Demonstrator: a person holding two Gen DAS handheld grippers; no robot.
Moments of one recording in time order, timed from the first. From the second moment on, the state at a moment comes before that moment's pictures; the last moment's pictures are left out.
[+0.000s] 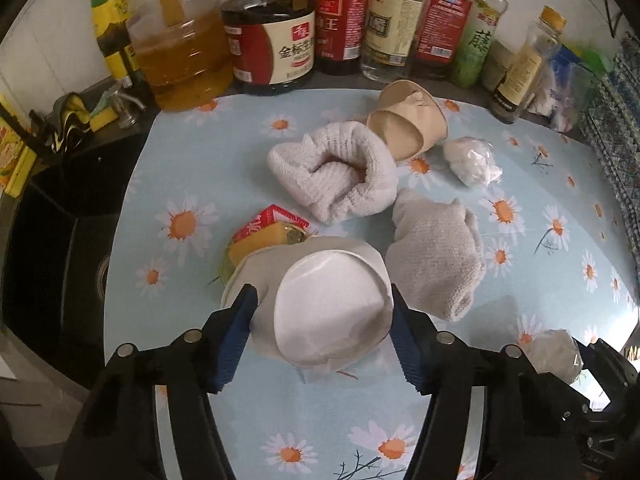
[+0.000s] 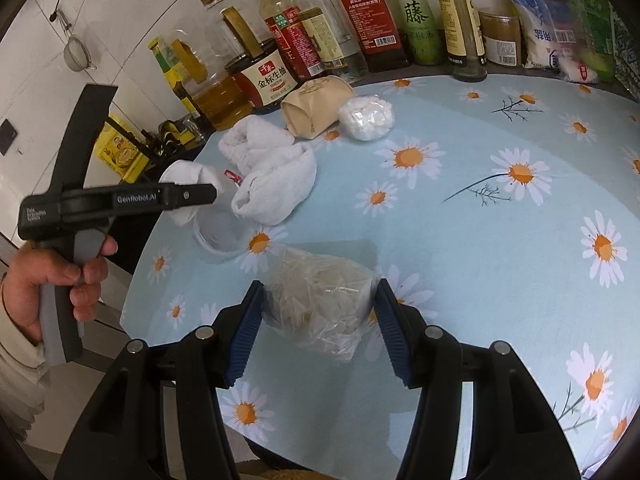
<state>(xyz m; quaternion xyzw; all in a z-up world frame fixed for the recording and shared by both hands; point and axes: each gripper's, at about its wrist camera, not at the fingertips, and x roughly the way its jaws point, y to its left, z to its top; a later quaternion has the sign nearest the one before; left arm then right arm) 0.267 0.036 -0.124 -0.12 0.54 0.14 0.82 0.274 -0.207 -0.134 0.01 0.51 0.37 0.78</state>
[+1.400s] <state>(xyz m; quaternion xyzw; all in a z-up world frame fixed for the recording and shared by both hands) 0.109 0.028 -0.061 -0.16 0.45 0.07 0.87 0.179 -0.185 -0.088 -0.02 0.47 0.39 0.79</state>
